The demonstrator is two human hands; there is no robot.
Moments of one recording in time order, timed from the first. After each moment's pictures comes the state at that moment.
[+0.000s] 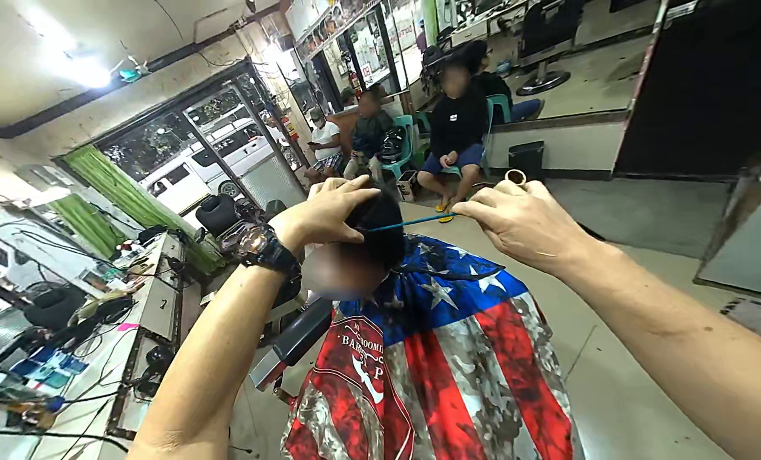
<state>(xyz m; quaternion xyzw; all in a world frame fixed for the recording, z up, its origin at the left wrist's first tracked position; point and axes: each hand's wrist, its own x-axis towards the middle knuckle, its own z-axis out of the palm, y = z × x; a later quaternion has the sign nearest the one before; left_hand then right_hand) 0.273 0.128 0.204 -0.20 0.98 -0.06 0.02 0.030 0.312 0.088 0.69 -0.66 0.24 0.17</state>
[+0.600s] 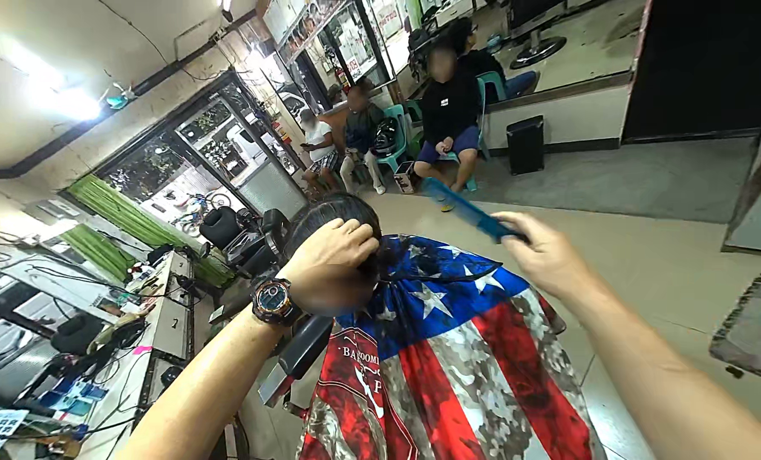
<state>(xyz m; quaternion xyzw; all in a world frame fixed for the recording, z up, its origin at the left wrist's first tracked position) 0.254 0.142 0.144 0.02 0.95 -0.32 0.02 -0.021 0.311 -0.028 0.51 -0.65 0.55 -0.09</state>
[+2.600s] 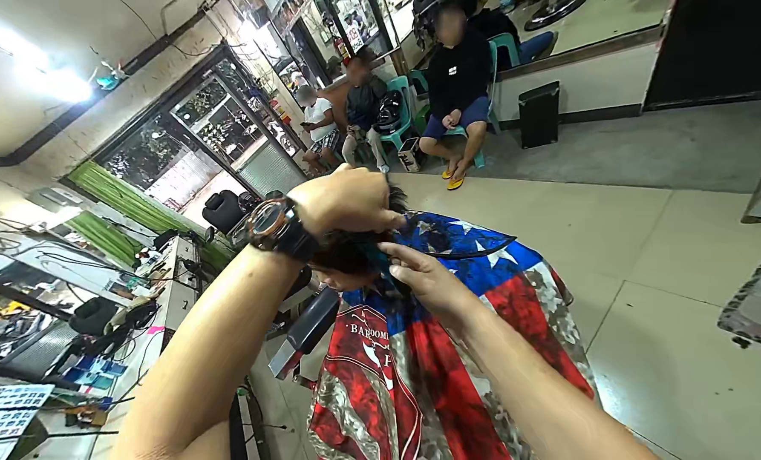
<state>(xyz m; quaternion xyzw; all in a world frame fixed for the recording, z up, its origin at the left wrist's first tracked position) 0.201 0.180 0.214 -0.17 0.95 -0.12 0.24 0.149 0.277 0.005 0.43 -0.39 0.66 -0.48</state>
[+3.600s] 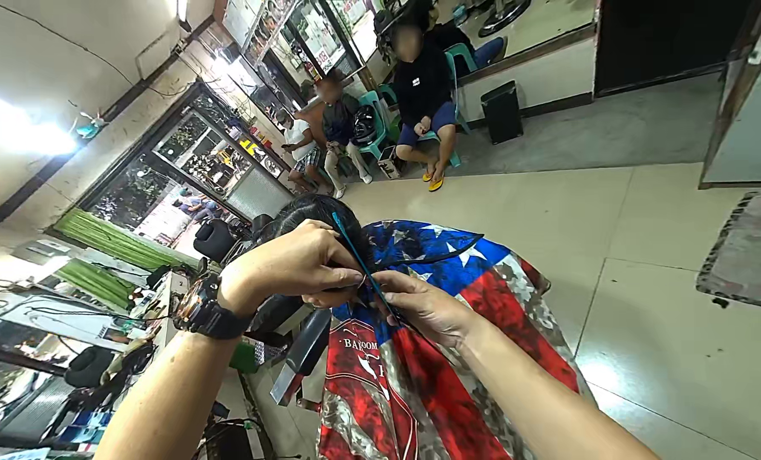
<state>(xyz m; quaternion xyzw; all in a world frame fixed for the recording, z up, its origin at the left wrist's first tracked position) 0.251 0.203 0.213 0.01 0.99 0.03 0.14 0.131 0.307 -0.023 0.36 -0.19 0.68 -0.61</state>
